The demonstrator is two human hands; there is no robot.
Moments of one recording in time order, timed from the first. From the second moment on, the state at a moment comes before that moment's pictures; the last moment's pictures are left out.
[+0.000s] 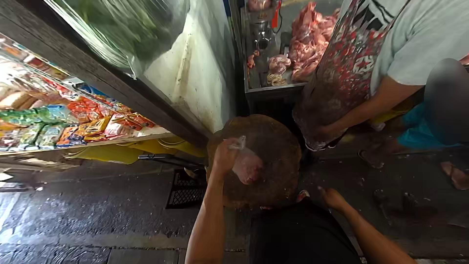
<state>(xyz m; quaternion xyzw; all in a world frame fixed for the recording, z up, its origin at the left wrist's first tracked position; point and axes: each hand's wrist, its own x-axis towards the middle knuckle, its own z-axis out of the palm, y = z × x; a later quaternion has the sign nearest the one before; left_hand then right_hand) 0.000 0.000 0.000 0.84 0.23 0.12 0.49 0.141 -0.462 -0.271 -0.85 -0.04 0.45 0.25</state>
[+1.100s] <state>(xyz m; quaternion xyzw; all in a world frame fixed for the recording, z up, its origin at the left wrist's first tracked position) 0.009 0.051 -0.105 0.84 0.43 0.09 0.32 0.244 -0.454 -0.328 -0.82 -0.04 0.53 0.21</state>
